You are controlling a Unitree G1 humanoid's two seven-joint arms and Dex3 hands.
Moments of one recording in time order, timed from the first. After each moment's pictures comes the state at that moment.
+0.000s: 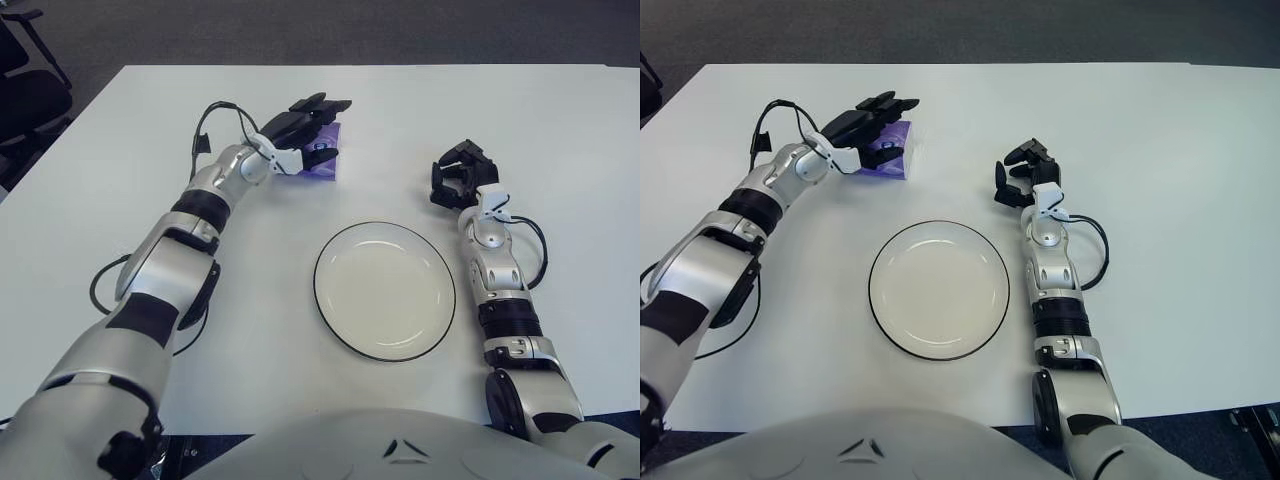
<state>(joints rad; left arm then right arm) -1.00 0.31 -0.38 1.09 0.59 -0.66 -0.01 -0.35 -0.09 -0.09 0.32 -0.06 -0.07 -0.20</state>
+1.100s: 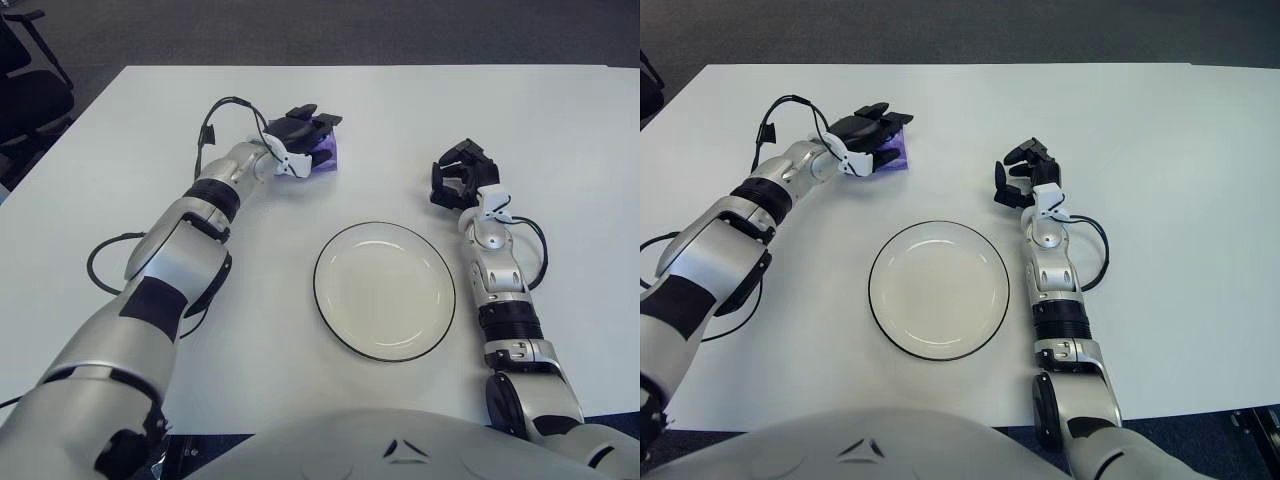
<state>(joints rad) -1.08 0.29 -0.56 1.21 0.72 -0.46 0.04 -0.34 -0.09 -0.09 0.29 -0.06 -0.07 -0.19</state>
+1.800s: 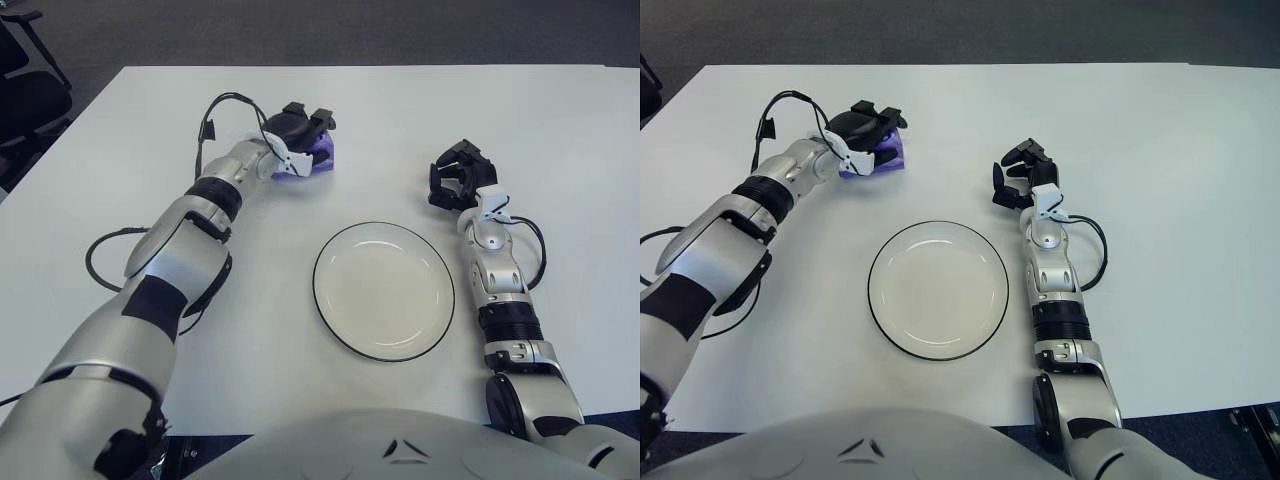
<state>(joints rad) -1.09 0.29 -0.61 1.19 0.76 -0.42 0.14 -0.34 -0.09 -0.09 0.29 -0.06 -0.07 -0.18</state>
